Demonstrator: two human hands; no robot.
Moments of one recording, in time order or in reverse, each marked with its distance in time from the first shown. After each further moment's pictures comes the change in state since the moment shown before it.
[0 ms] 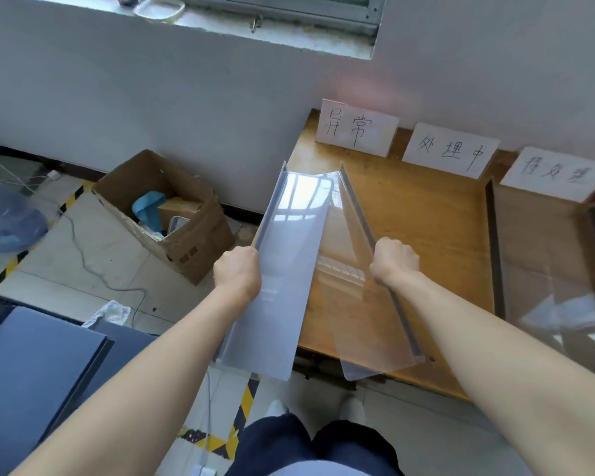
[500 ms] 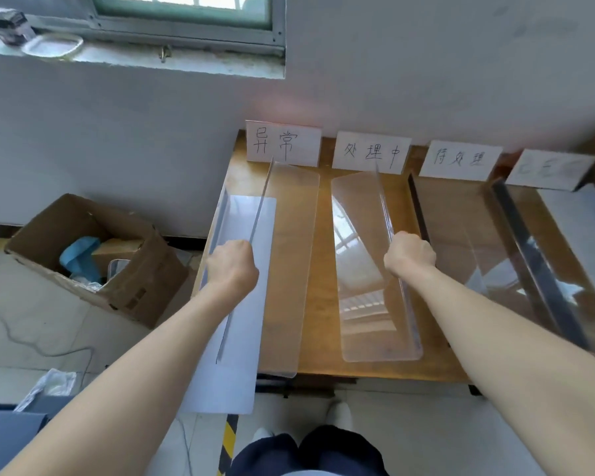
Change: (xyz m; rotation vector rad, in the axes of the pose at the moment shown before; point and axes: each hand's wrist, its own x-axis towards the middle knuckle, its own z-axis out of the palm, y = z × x) left_hand 0.016 0.073 -0.040 -0.099 0.102 0.203; right_hand -0.003 0.098 -0.027 0.119 0.126 0.355
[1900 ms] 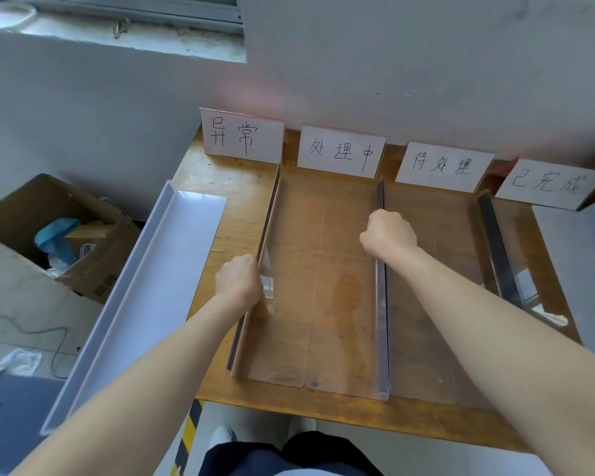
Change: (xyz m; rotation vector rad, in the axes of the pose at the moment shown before) left_hand 0.034 0.138 0.067 -0.126 -0.117 -0.099; right_hand 0.105 0.056 -0.035 0.090 -0.071 -0.265
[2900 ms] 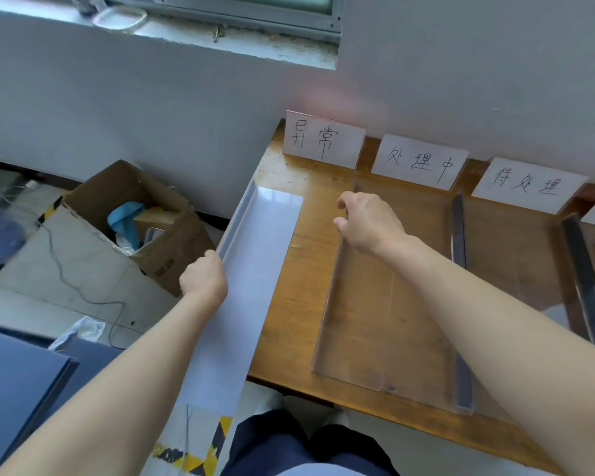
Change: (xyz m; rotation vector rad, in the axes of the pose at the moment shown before) left_hand 0.001 -0.182 -0.039 0.082 0.027 -0.336; right_hand -0.048 -0.168 0.001 -0.006 0.070 -0.471
